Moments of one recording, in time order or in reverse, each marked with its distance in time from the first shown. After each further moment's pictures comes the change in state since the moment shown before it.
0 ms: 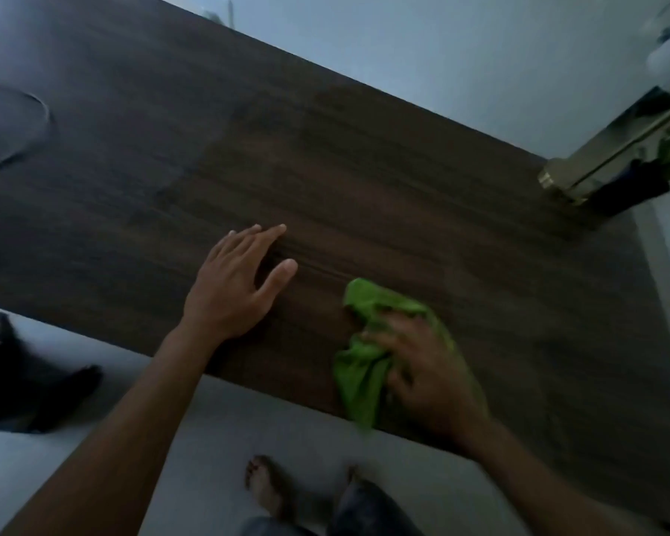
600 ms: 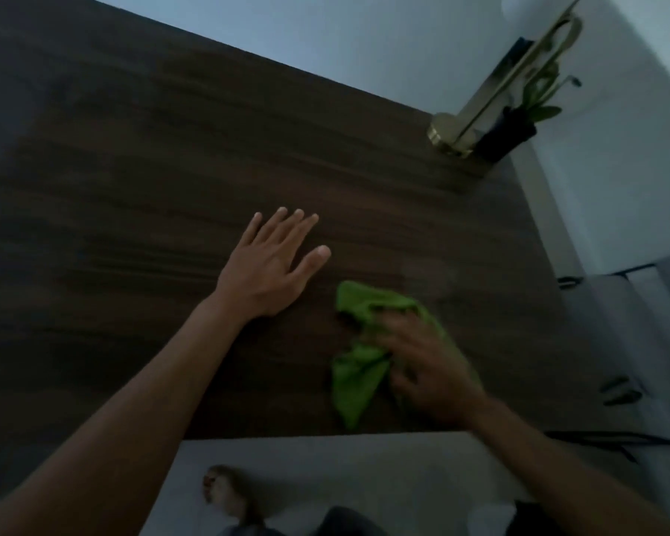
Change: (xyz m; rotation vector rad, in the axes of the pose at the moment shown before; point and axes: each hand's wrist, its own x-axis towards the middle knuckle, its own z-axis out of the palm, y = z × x) left_hand 0.080 0.109 0.104 0.073 -0.406 0.248; right_hand -0.083 0.077 -0.030 -0.047 0.010 0.120
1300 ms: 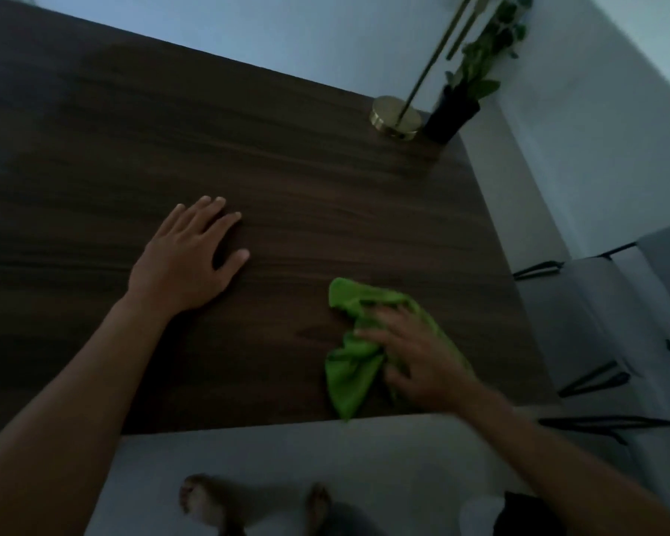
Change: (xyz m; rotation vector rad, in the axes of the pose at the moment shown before) left_hand 0.007 0.023 0.012 0.298 0.020 -0.061; right_hand -0.068 0.066 -0.025 0.010 -0.041 0.049
